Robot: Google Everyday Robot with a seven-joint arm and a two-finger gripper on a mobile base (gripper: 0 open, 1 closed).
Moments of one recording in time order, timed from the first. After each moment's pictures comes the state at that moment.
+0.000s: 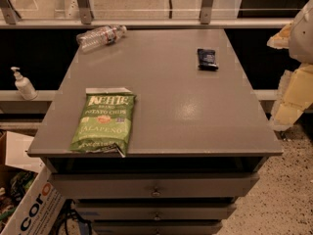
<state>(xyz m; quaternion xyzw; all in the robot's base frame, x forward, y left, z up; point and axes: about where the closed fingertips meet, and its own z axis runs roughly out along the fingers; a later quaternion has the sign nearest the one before) 0.438 -0.217 0.976 -0.60 0.78 -0.03 0.16</state>
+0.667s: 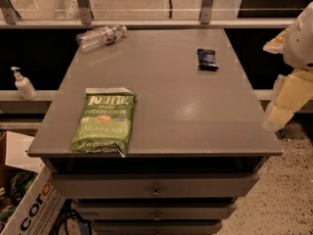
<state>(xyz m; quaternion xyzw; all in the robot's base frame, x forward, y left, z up) 0.449 -0.219 0.960 -0.60 0.78 -0.02 0.17</state>
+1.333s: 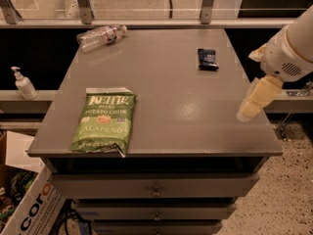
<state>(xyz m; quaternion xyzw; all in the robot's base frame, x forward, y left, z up) 0.516 -0.220 0.903 -0.56 0.80 0.02 0.23</state>
